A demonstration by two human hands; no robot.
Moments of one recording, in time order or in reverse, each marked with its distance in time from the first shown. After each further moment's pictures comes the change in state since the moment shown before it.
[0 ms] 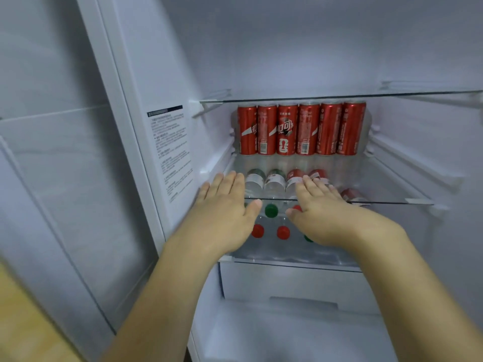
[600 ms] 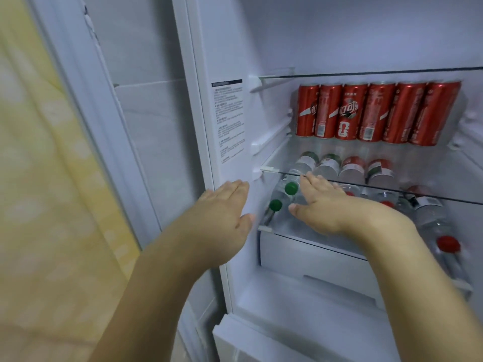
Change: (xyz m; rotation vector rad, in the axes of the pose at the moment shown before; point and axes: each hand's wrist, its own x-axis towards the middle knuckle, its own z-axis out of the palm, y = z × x) left_hand -0.107 -0.009 -0.016 -0.006 -0.075 -0.181; right_hand -0.010 -0.038 0.012 0.036 -0.119 -0.302
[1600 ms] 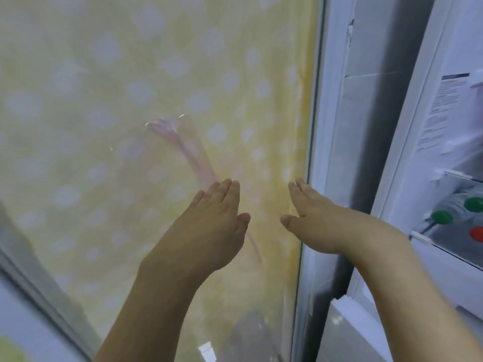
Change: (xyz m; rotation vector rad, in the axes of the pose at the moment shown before) left_hand -0.247 -0.078 -0.037 0.125 0.136 -0.698; right_hand -0.093 -0.228 0.050 0.036 -0.162 -0.627
